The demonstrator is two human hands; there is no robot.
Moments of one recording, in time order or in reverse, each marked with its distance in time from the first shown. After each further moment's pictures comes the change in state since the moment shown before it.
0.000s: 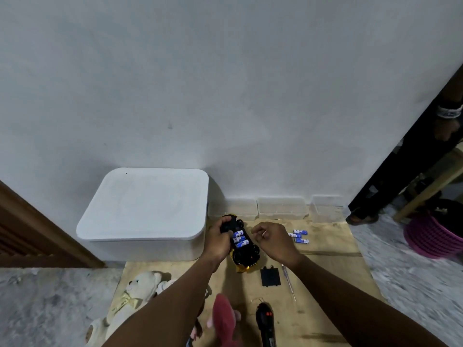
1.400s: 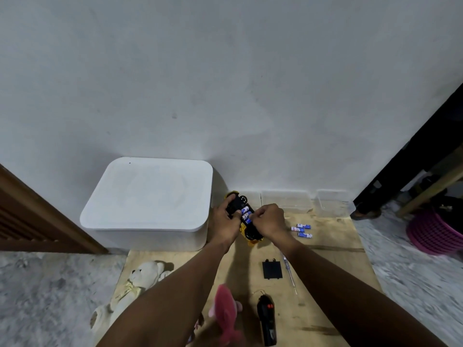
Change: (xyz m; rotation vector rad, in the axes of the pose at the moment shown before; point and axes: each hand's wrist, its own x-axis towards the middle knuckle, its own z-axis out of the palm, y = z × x) left_hand 0.043 -0.017 0.009 0.196 0.109 0.217; right_hand 0.031 -0.041 0.007 0.078 0.156 0.292
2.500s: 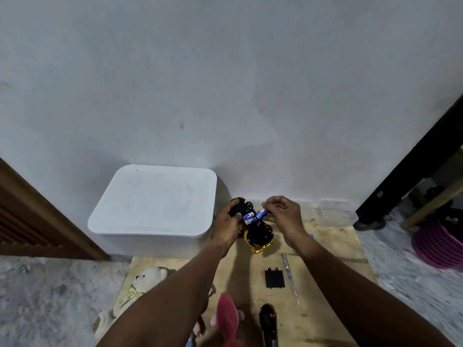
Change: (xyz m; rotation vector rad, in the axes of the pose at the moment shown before) left_hand -0.023 0.052 -0.017 -0.326 -0.122 -0.140; right_hand 0.006 -0.001 -0.037 0.714 -0.036 -0.019
